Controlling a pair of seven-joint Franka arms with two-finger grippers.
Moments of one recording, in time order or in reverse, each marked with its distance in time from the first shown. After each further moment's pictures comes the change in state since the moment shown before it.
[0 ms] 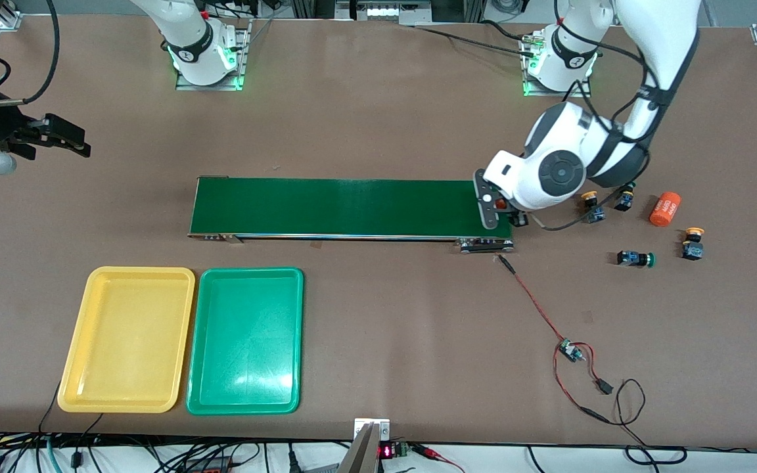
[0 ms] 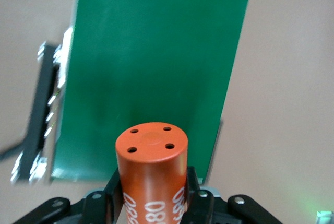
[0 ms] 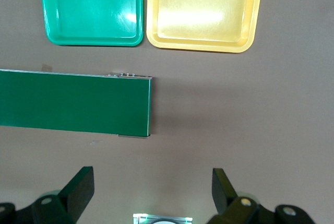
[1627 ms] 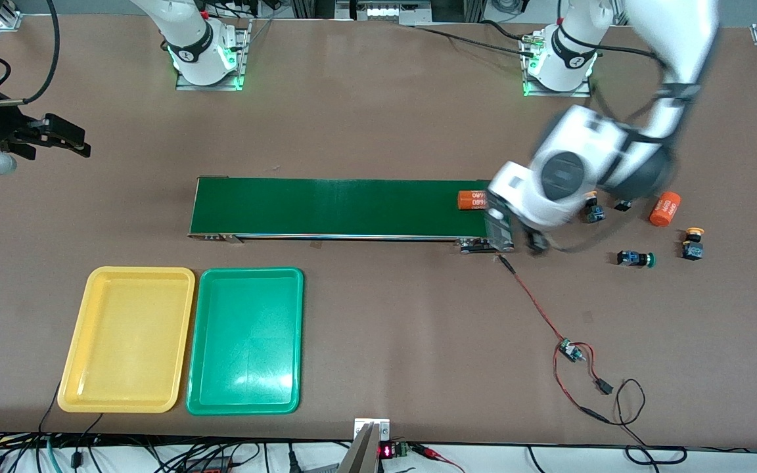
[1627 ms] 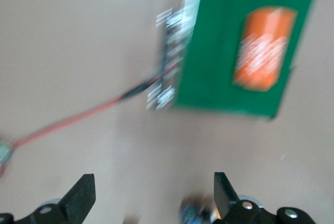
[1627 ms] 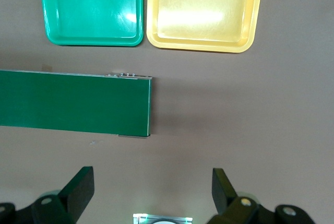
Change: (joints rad) left arm 0.047 0.073 0.079 0.399 0.212 -0.249 0.041; right arm 0.000 0.000 0.000 0.000 0.000 0.000 0.000
